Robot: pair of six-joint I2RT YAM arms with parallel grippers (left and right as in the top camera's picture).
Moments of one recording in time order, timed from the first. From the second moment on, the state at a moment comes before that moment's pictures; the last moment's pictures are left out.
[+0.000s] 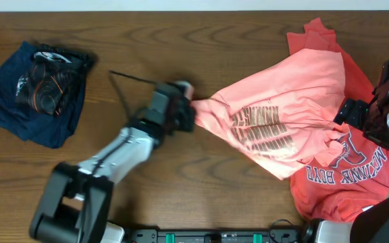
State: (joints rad) left arm -0.35 1.61 0.83 -0.03 0.30 -0.39; right arm -0.33 1.53 1.33 -1.23 0.12 0.28
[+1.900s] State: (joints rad) left arm -0.08 1.64 1.05 -0.93 0.33 -0.39; right arm -0.33 1.53 1.33 -1.23 0.06 0.18
